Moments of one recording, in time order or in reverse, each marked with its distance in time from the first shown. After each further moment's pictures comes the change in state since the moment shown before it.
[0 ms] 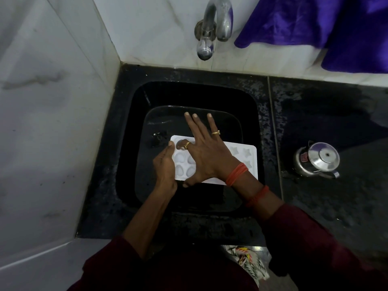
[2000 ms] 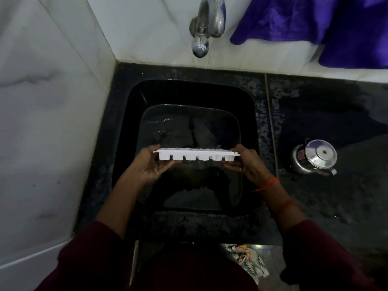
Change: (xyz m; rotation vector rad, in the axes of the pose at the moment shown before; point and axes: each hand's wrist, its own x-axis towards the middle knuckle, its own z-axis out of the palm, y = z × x) left_hand 0.039 0.028 -0.039 -0.224 -0.173 -0.513; right_hand -0.062 0.069 0.036 1.779 0.057 1.329
